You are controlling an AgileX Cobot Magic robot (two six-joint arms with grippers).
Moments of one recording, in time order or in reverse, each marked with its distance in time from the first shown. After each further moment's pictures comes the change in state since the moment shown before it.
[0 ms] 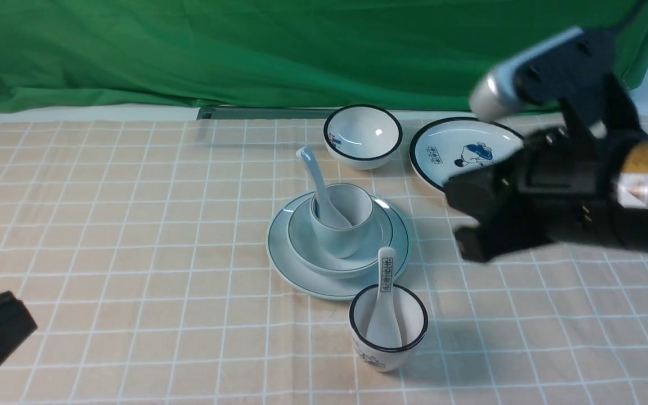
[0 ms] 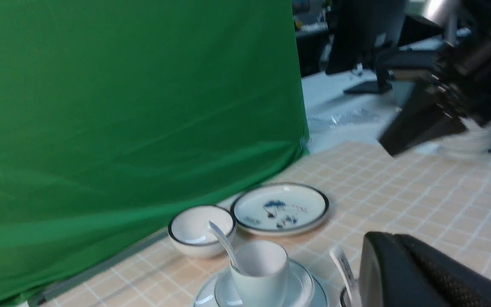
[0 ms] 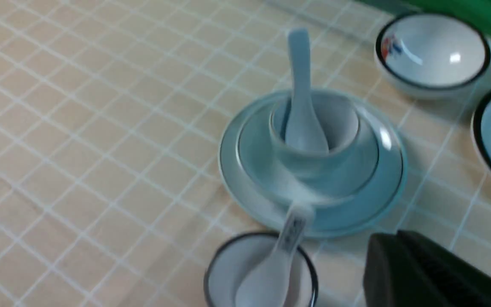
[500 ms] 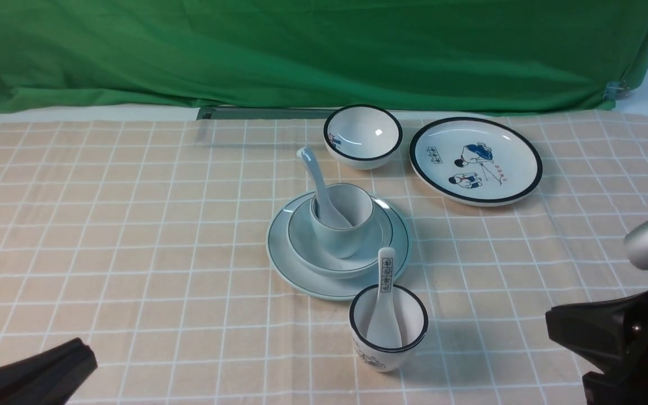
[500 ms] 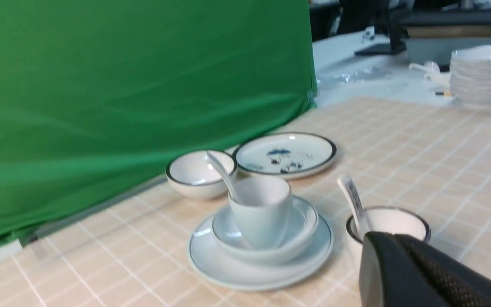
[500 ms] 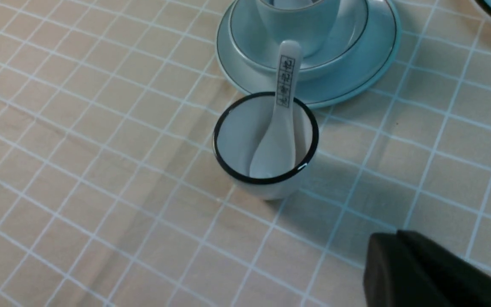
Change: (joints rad) right arm 0.000 -0.305 0.256 -0.001 0.102 0.166; left arm 0.000 -0.005 0.182 0.009 -0.053 0.001
